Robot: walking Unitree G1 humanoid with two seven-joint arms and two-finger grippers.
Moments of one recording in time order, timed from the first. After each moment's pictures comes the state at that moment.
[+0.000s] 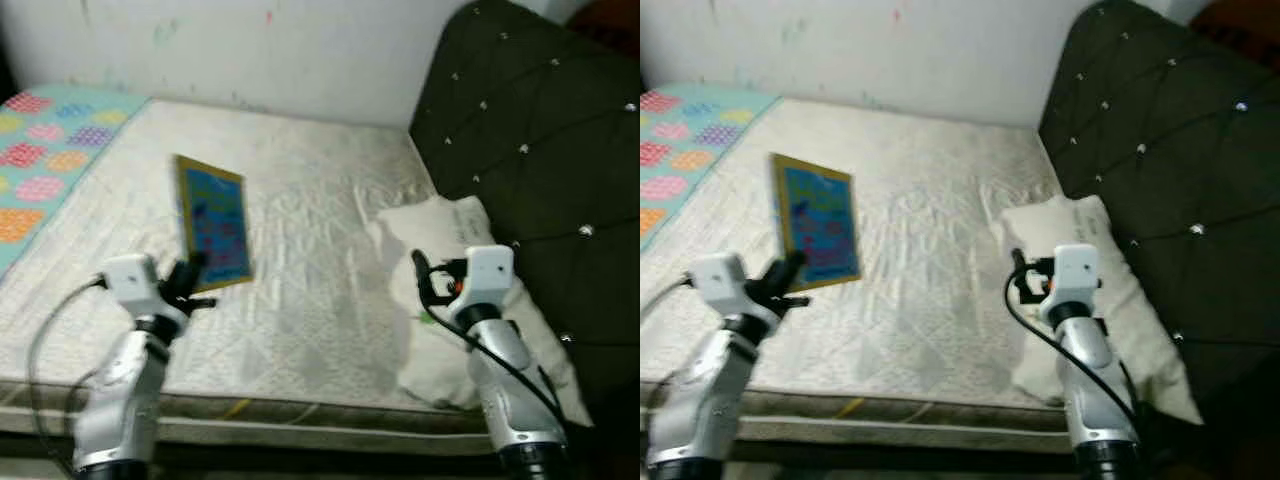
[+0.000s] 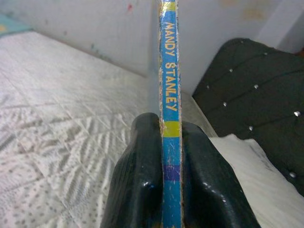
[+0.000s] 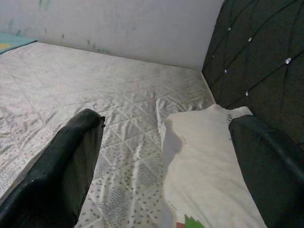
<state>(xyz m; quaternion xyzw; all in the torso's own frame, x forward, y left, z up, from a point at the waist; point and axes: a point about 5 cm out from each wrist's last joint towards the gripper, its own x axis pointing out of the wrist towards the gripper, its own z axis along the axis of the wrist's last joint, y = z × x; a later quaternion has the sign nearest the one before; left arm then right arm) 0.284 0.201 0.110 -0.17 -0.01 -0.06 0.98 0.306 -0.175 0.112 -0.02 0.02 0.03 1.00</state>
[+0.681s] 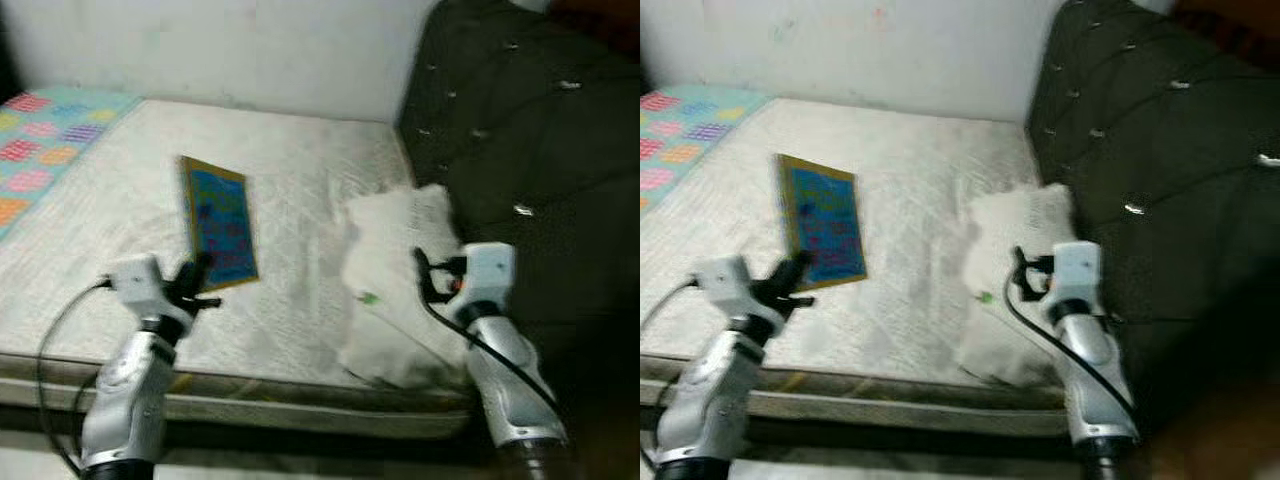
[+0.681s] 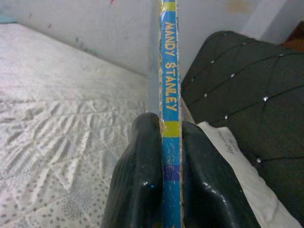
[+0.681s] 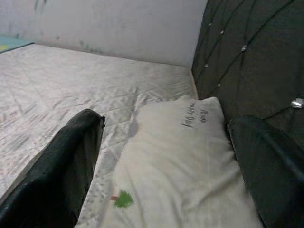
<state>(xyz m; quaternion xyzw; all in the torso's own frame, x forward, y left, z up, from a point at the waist) 0.285 0.194 0.109 -0.18 -0.01 -0.07 0.98 0.309 -0.177 0.114 -0.02 0.01 0.03 1.00</state>
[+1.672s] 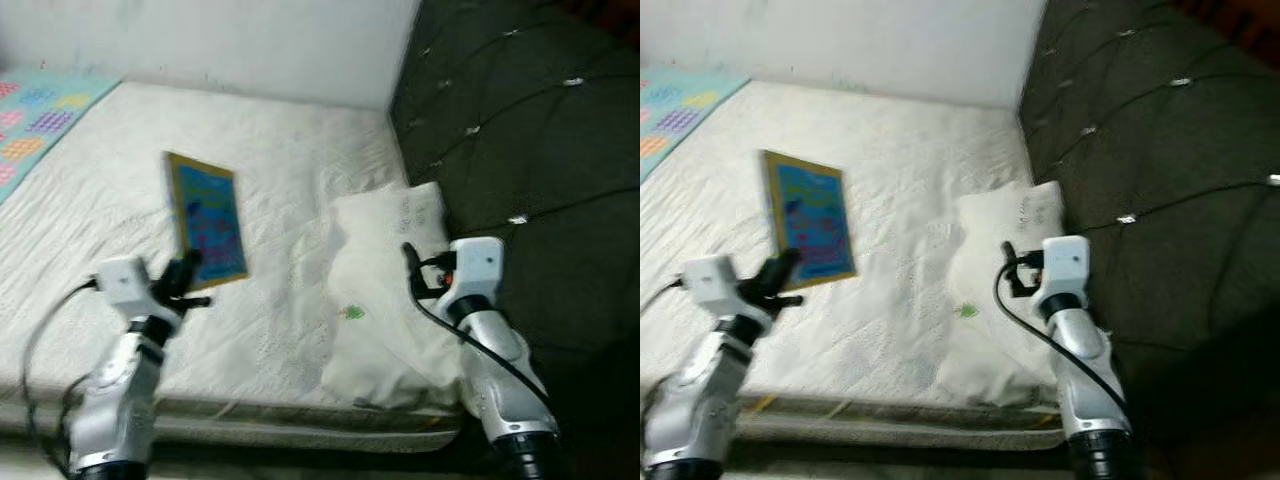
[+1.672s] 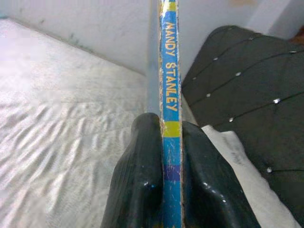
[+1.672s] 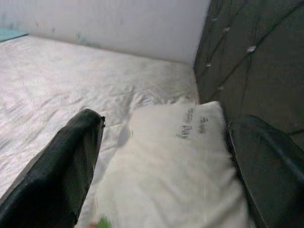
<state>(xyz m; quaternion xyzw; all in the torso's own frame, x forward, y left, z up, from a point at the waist) 0.283 0.205 0.112 -0.18 -0.03 -0.06 0.98 0.312 -0.167 0.117 -0.03 0.00 0.05 1.00</state>
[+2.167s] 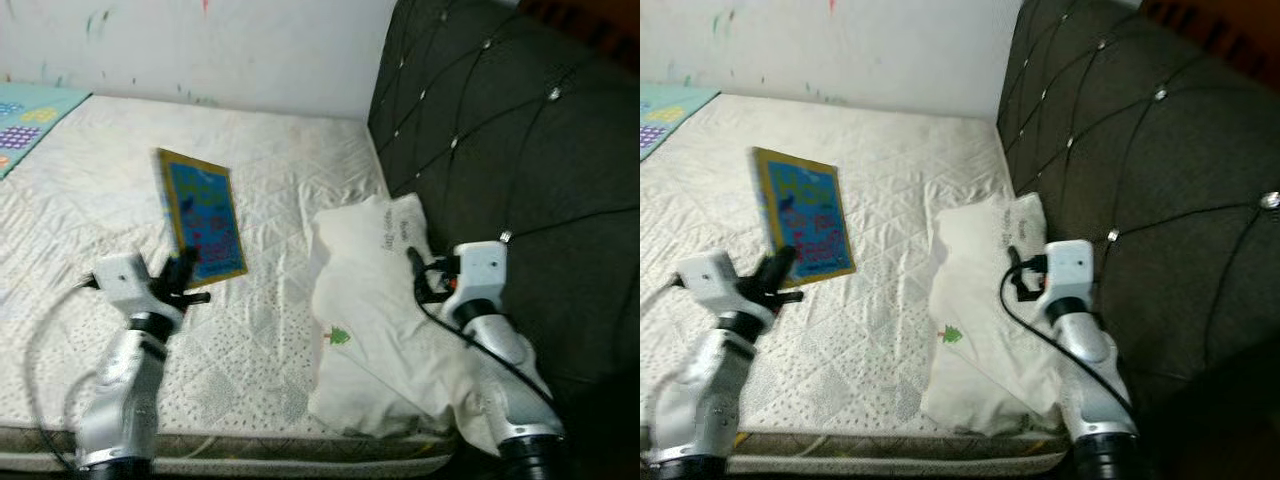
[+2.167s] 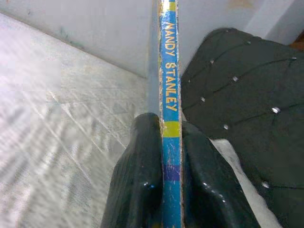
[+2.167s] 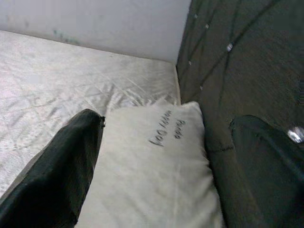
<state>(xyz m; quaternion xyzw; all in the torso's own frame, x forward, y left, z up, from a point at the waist) 0.286 0.194 0.109 -0.20 -0.02 -0.06 0.98 0.309 -0.176 0.111 -0.03 0.01 0.04 1.00</state>
